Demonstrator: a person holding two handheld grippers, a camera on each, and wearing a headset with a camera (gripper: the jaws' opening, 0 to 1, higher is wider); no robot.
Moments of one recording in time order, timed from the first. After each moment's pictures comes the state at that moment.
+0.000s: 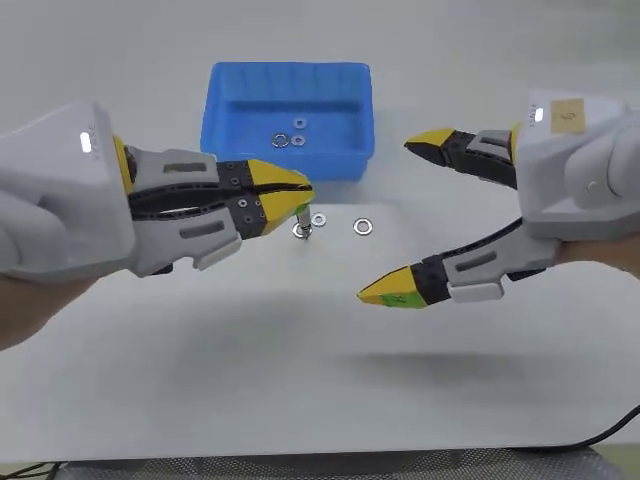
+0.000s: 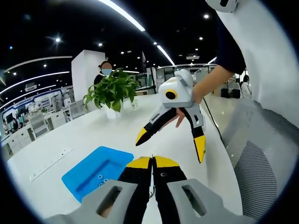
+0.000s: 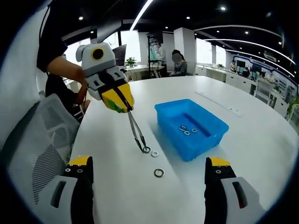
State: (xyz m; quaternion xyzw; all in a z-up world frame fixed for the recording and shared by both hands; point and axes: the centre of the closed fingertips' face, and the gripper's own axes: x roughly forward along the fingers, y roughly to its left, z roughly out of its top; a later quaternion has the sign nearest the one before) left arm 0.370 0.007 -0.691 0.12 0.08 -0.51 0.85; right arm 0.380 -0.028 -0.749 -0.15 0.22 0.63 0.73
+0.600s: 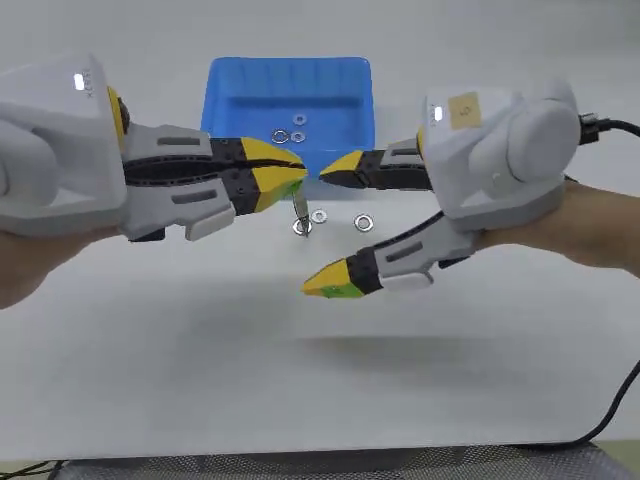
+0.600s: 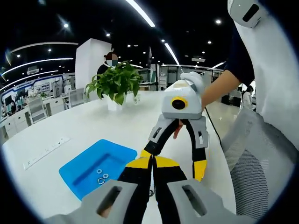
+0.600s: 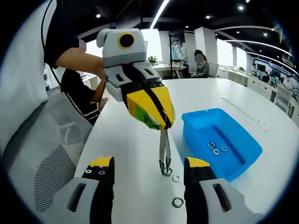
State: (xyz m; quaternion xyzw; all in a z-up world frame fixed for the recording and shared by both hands) left arm 0.384 0.012 -0.691 0.08 0.13 -0.51 0.85; right arm 0.356 0.032 -0.753 -0.15 0.21 0.71 0.66
